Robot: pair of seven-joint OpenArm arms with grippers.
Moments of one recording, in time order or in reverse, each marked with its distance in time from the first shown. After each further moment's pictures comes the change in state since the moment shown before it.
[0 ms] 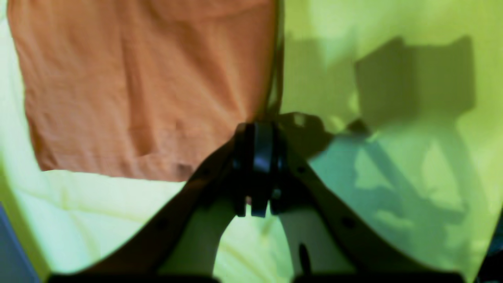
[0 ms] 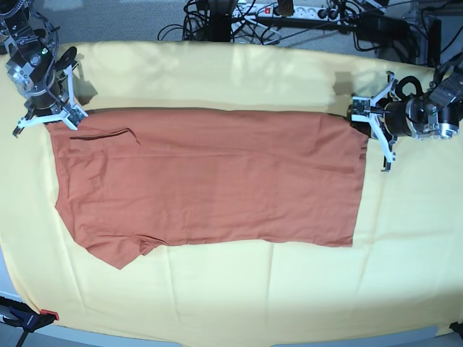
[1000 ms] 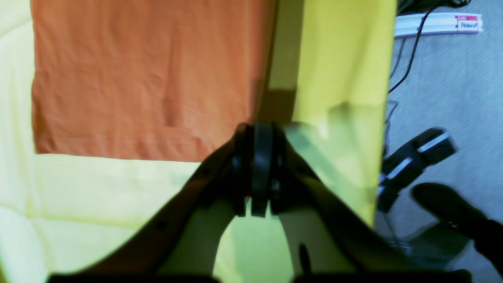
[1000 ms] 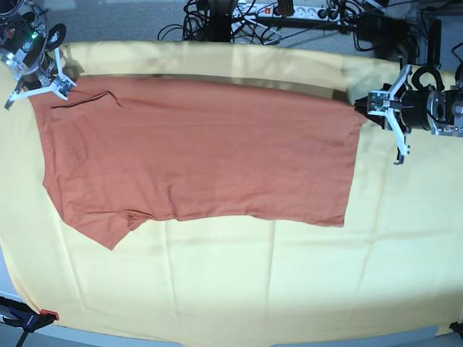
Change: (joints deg) left arm 0.3 -10.3 0.0 6.5 -20.2 -2.9 0.3; right arm -8.7 6.3 -0.1 0.1 5.1 2.4 -10.2
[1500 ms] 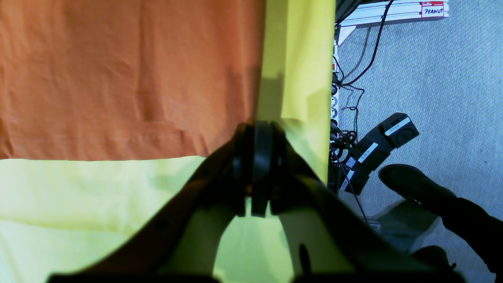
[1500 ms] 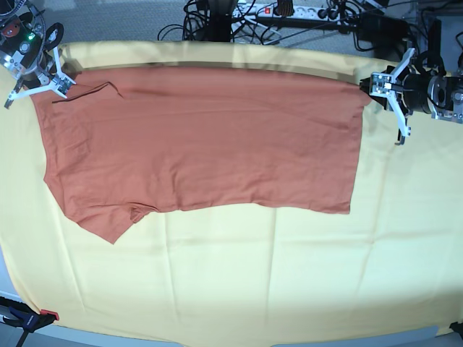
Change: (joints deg) left arm 5.5 -2.2 0.1 0.9 1.6 0.0 0.4; right arm -0.1 1.2 0.0 0.2 2.7 2.0 -1.2
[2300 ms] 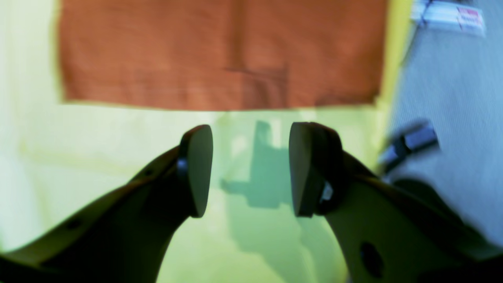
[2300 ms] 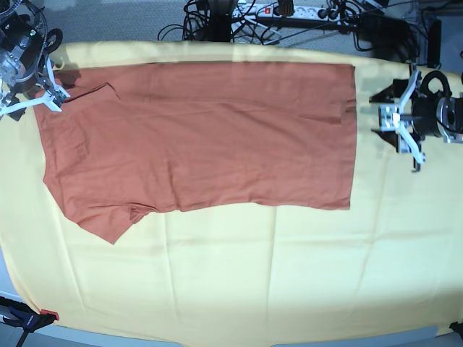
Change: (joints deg) left arm -9.6 -0.1 0.2 -1.0 -14.7 7.5 11.3; right arm -0.5 3.7 0.2 9.4 -8.7 -9.4 -4.3
